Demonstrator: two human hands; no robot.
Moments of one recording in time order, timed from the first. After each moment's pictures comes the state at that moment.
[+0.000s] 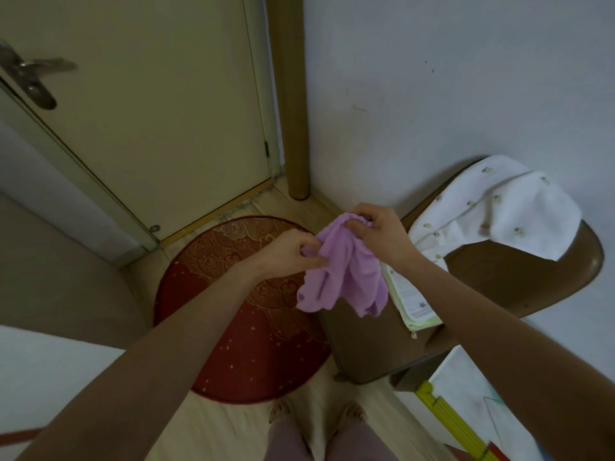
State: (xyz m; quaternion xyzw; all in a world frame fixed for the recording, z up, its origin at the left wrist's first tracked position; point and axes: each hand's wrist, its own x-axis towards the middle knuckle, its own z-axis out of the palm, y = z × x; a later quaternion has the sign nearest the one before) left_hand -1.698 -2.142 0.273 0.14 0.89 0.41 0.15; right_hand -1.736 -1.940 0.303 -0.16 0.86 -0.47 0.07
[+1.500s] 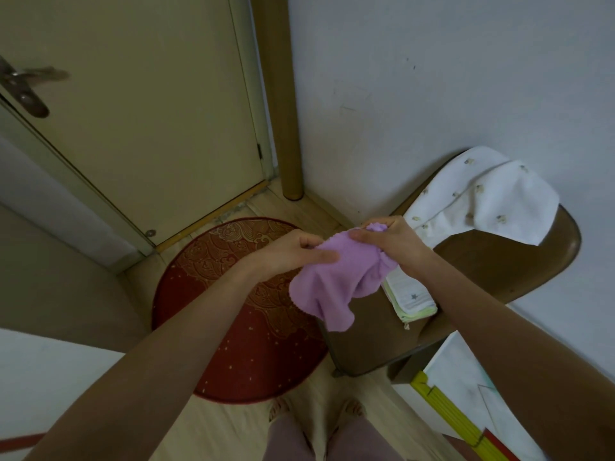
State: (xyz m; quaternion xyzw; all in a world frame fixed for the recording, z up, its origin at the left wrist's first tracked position) left_hand -1.672 -2.108 0.301 0.08 0.78 0.56 0.28; right_hand -1.710 -1.888 0.305 -0.05 0.78 -0.60 0.18
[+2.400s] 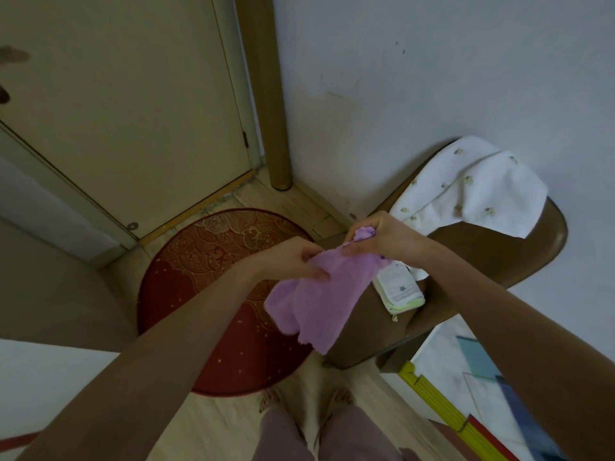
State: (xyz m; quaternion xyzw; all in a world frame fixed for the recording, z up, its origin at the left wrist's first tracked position) left_hand -1.691 -2.092 0.268 0.15 0.83 0.44 0.32; right_hand -1.720 -1.870 0.320 -0.20 0.82 -0.46 0.27
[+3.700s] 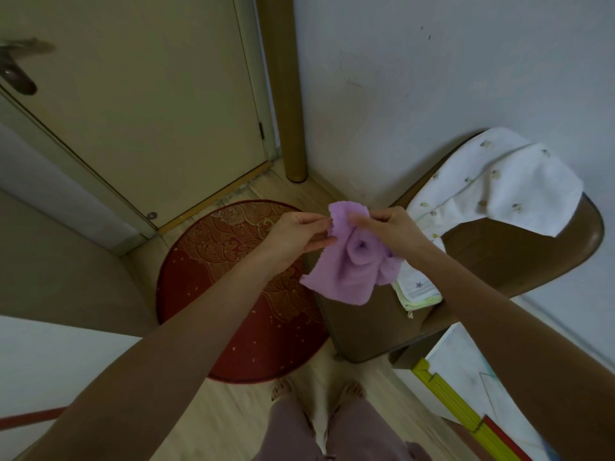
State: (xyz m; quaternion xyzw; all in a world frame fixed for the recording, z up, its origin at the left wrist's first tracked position) left_hand -1.689 -2.089 0.282 -0.14 0.60 0.76 0.19; right_hand -1.719 -1.898 0.301 -0.05 0.84 -0.50 0.20
